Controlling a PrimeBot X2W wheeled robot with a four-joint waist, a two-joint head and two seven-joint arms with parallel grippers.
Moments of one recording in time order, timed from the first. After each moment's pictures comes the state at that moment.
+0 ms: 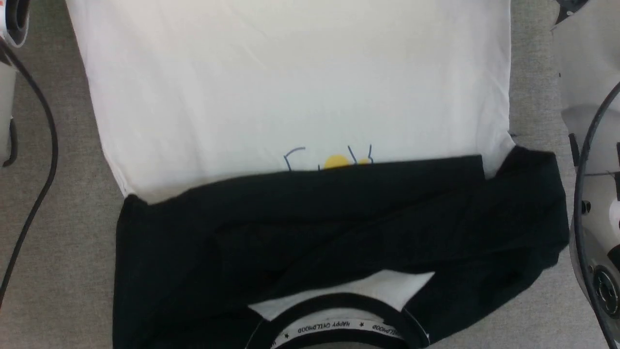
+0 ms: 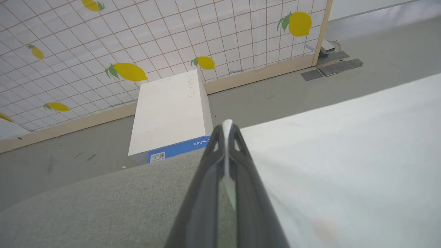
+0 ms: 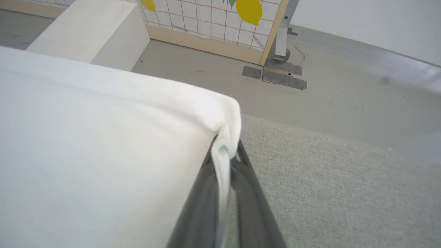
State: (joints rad) left arm -1.23 0.55 -0.44 0.38 -0.41 0.08 0.28; right arm -1.32 -0.08 0.06 0.70 0.10 0.13 0.41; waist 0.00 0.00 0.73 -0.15
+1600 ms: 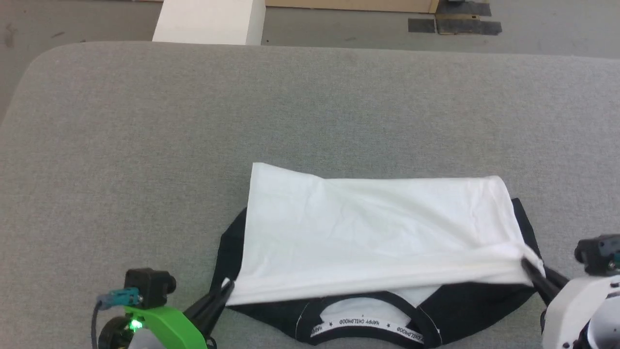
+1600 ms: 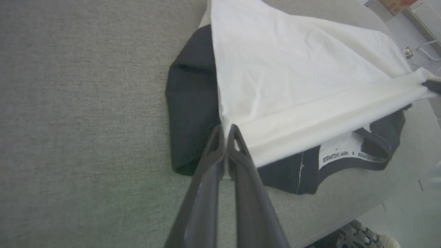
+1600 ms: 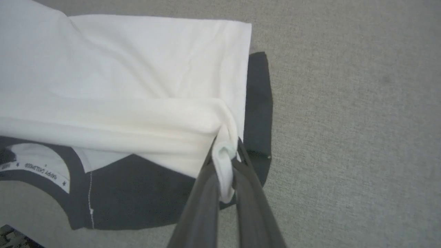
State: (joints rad) left arm 0.00 0.60 -0.54 -0.16 -0.90 0.07 0.13; right arm 0.11 -0.35 -0.04 -0.21 0.39 0.13 0.56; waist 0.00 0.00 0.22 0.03
